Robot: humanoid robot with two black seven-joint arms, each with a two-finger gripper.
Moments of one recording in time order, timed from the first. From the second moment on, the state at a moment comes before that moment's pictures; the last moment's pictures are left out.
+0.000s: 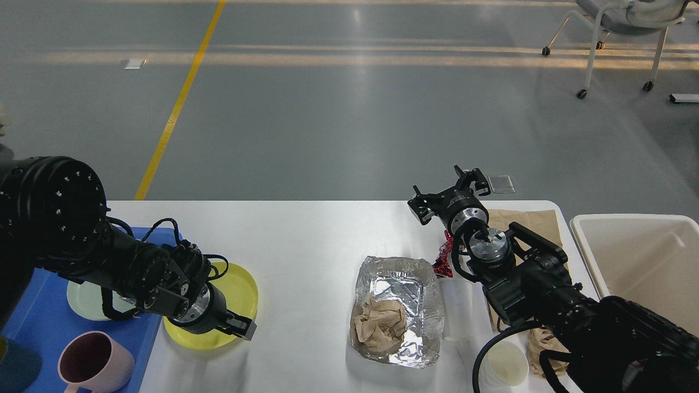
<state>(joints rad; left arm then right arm) -1.50 0.06 1.35 -1.24 0.29 -0.09 -0.15 0.82 0.08 0.65 0.32 0.57 0.16 0.14</state>
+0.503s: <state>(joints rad) -1.47 0.02 1.36 -1.22 0.30 -0.02 -0.08 0.82 0.08 0.65 0.32 0.57 0.16 0.14</state>
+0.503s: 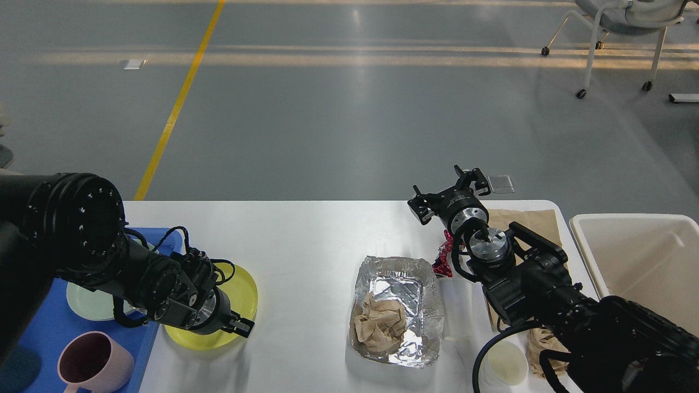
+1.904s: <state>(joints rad) -1.43 0.00 1.32 -1.22 0.30 -0.02 0.01 0.82 0.08 0.65 0.32 0.57 0.16 0.14</state>
